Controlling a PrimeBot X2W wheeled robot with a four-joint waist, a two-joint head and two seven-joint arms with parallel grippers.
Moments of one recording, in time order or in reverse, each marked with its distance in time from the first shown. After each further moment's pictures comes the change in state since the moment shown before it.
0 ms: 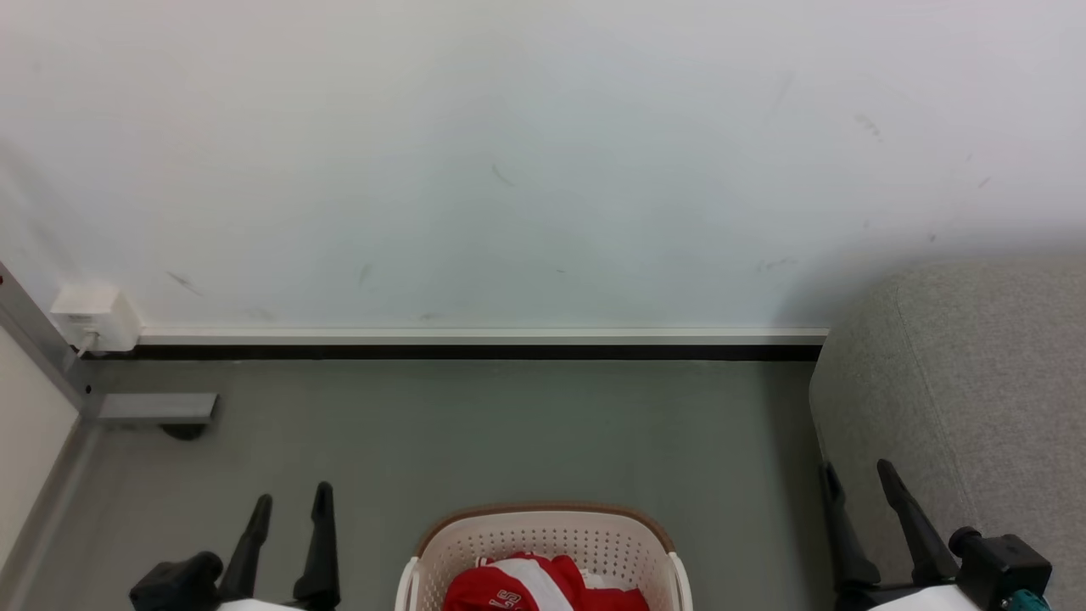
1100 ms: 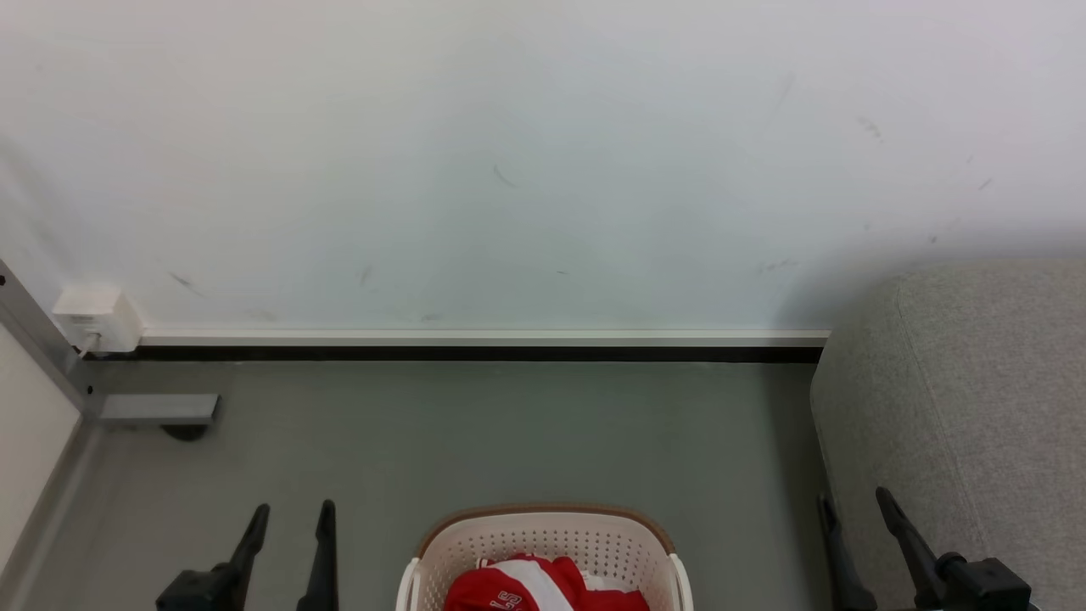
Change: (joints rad) left arm 0.004 0.002 0.028 0.055 0.242 -0.018 -0.057; right arm 0.010 -0.003 -0.006 0.091 -0.117 0.000 -0.055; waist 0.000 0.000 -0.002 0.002
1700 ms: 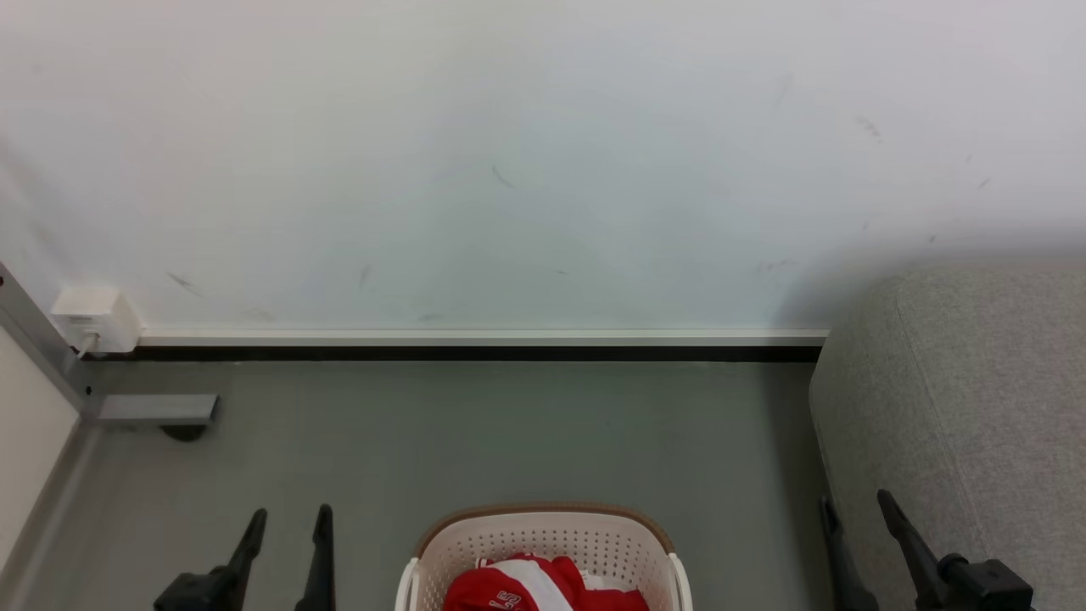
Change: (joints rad) left arm 0.000 0.000 0.008 0.016 0.000 -0.004 0.000; right arm -0.001 0.000 -0.006 0.012 0.014 0.000 0.000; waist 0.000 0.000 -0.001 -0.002
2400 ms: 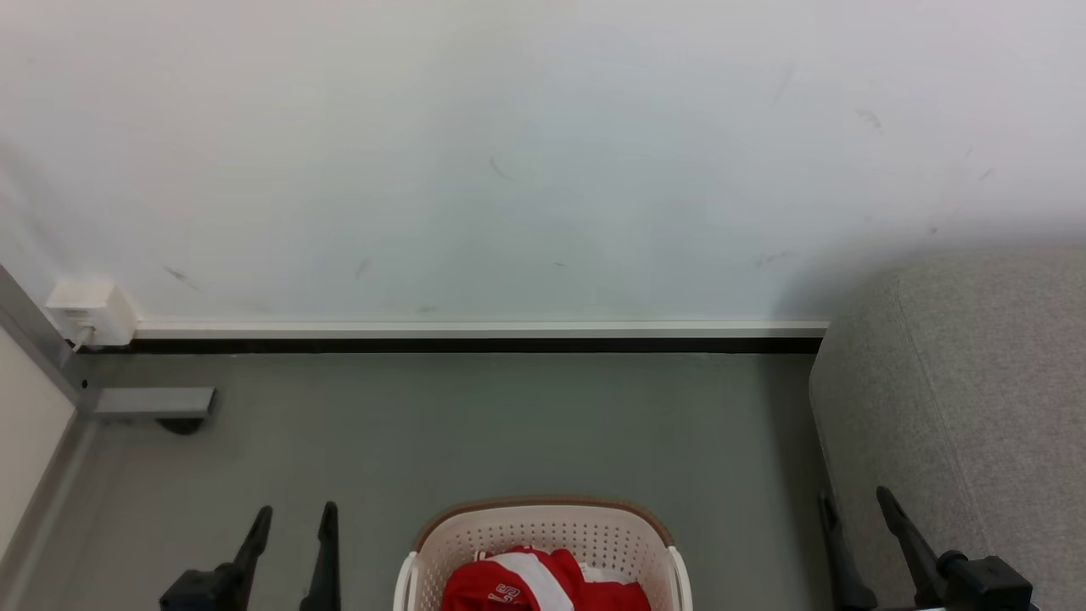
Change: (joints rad) left arm -0.004 0.000 -0.012 0.002 -0.007 0.007 0.000; right arm -0.004 0.000 0.004 0.000 0.000 0.000 0.000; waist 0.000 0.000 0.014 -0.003
